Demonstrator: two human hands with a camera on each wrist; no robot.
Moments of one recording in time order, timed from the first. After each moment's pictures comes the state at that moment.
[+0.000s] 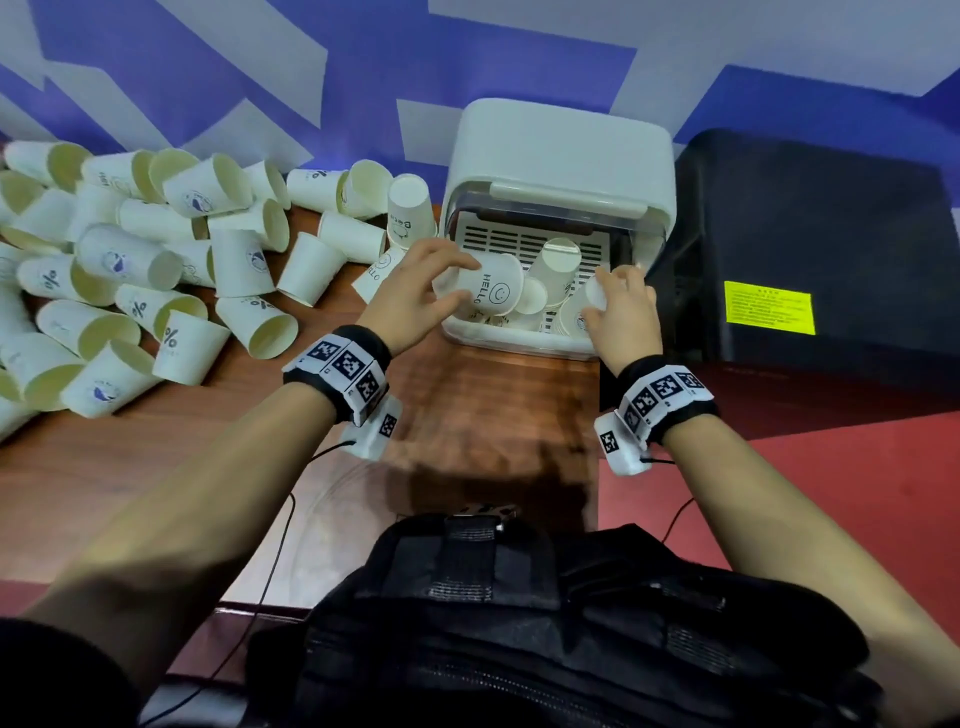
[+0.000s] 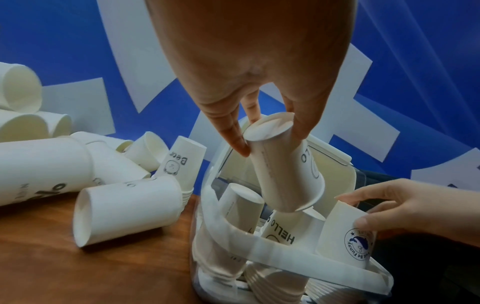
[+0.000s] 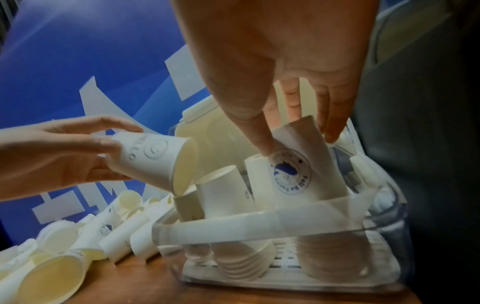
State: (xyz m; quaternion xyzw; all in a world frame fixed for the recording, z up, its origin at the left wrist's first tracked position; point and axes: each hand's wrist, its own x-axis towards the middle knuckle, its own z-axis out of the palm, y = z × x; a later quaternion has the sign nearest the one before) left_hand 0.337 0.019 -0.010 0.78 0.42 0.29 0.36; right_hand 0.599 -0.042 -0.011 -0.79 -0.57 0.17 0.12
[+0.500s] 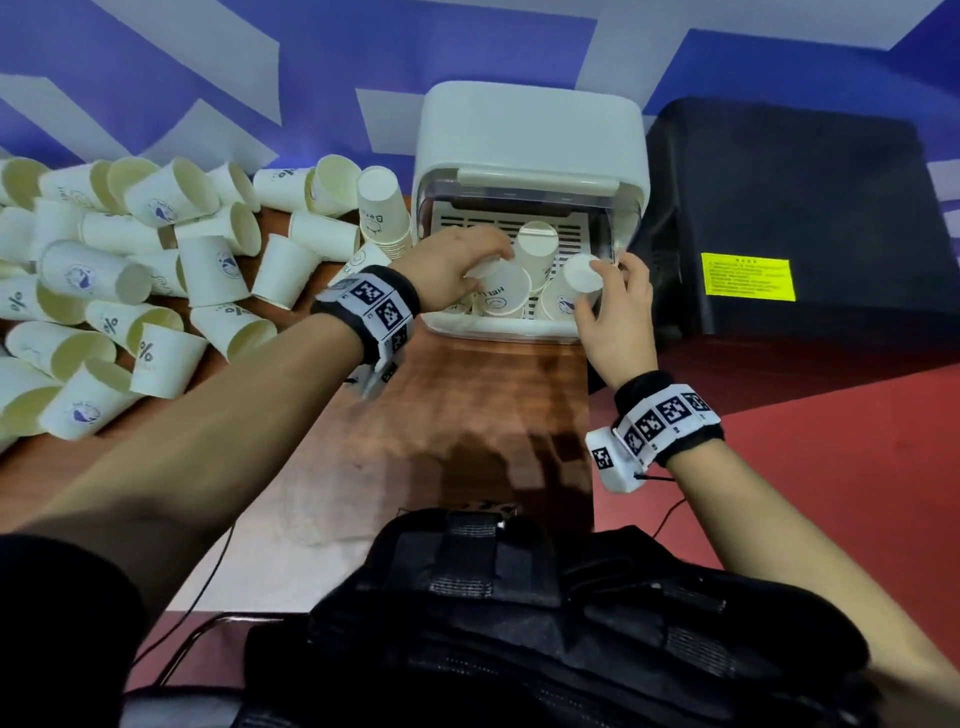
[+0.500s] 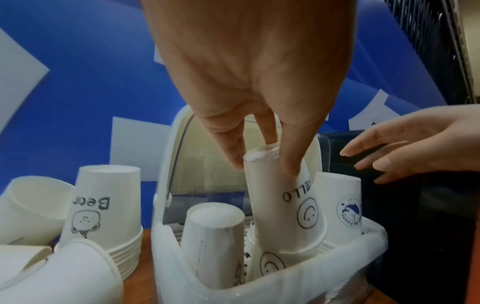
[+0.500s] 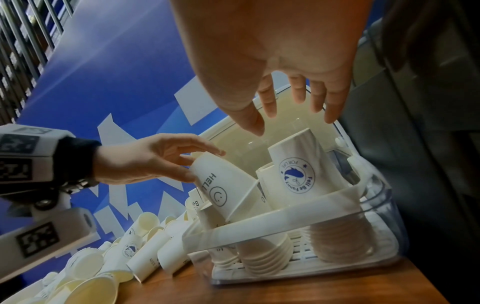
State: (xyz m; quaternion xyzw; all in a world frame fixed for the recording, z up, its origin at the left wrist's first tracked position) left_hand 0.394 0.057 0.002 0.91 0.30 0.07 0.27; right_hand 0.598 -0.074 -0.012 -0.77 -0.56 0.14 0.27
